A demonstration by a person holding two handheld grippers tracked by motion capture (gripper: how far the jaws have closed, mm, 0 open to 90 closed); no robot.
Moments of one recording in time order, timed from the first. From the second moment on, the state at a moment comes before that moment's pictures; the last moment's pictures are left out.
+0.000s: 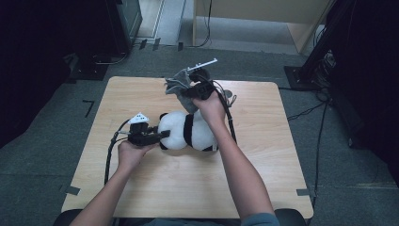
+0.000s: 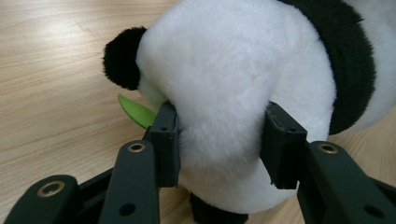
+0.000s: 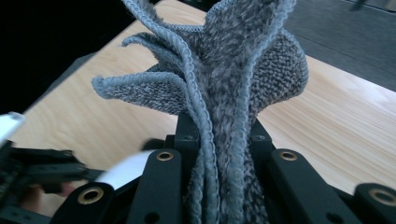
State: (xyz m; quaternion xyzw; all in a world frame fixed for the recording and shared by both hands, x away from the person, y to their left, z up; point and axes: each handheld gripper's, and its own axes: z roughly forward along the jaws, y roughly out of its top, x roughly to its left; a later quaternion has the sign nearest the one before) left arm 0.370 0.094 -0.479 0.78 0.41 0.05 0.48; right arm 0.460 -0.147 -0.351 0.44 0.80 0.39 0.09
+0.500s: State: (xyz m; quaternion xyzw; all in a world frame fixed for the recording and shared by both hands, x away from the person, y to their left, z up) left arm 0.369 0.093 -0.478 0.78 0.41 0.05 0.47; right arm 0.462 -0.105 -0.395 0.43 0.84 0.32 0.04
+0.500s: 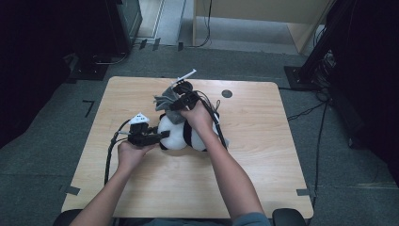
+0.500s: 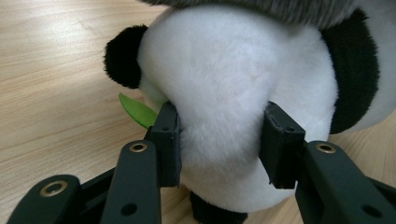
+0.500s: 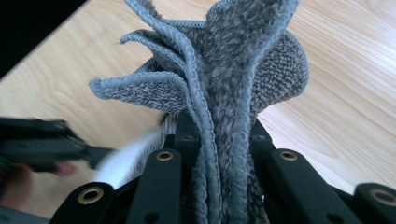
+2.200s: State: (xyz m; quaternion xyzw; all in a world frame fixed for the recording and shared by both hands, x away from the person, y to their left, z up) left arm 0.369 0.095 -0.480 0.77 0.41 0.05 0.49; right arm 0.406 -0.155 -0.366 0.43 0.80 0.42 0.04
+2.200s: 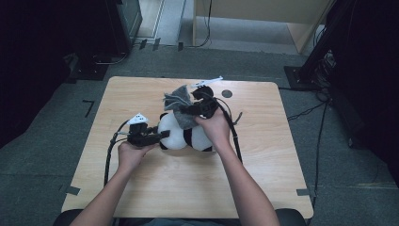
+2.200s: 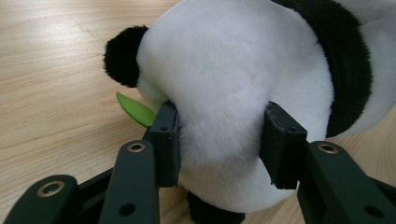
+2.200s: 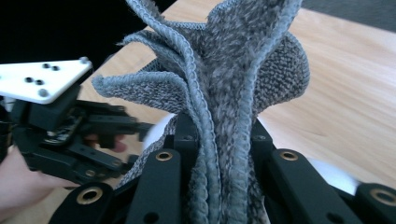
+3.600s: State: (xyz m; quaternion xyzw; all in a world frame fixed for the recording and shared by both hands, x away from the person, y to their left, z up) left arm 0.364 0.092 -0.500 0.77 0.40 0.07 0.50; right arm 0.415 -0.118 -0.413 0.42 0.83 0.36 0.03
